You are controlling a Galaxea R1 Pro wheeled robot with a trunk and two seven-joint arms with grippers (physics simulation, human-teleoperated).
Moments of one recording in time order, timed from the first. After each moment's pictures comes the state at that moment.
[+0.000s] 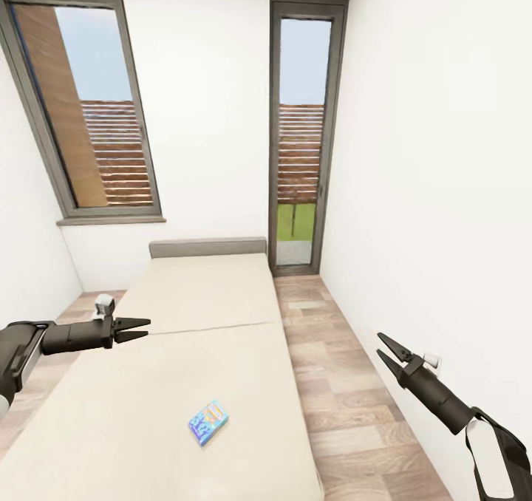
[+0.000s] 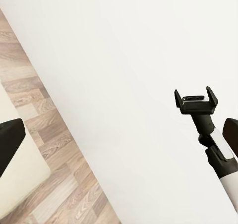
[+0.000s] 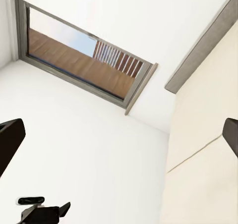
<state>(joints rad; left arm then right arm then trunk) -0.79 0.46 0.17 -0.70 -0.03 0.92 -1.57 -0.30 -0.06 -0.54 -1.18 -0.69 0.78 0.86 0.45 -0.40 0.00</state>
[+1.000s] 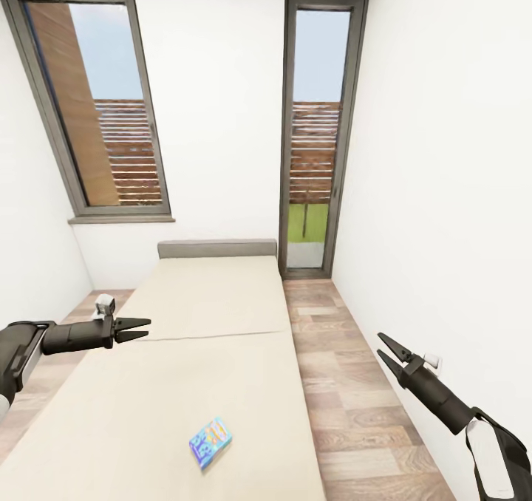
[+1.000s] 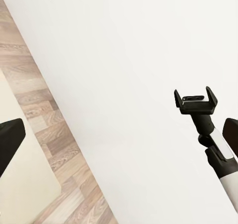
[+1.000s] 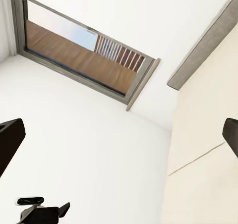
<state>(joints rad) -0.79 0.46 0.17 -0.70 -0.03 0.92 -1.57 -0.30 -0.06 -0.54 -1.18 -0.69 0.78 0.86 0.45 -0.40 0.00</state>
